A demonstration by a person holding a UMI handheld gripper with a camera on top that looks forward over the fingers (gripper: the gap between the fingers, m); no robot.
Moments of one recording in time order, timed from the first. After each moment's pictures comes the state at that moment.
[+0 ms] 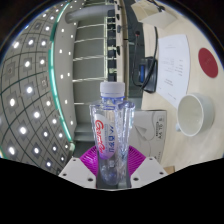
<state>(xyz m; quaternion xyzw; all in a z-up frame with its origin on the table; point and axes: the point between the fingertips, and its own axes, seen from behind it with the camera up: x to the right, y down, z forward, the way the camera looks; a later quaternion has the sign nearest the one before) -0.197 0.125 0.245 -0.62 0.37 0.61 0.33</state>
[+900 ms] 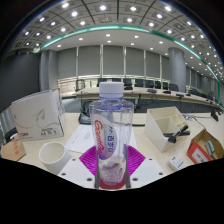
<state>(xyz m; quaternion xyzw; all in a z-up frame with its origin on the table) 0.070 0.137 0.085 -0.83 -0.02 0.02 0.56</state>
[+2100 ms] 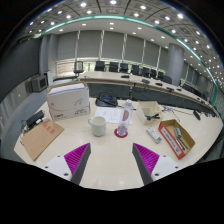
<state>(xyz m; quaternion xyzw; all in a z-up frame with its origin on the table) -0.012 -0.179 0.236 -0.89 -0.03 -0.04 0.46</state>
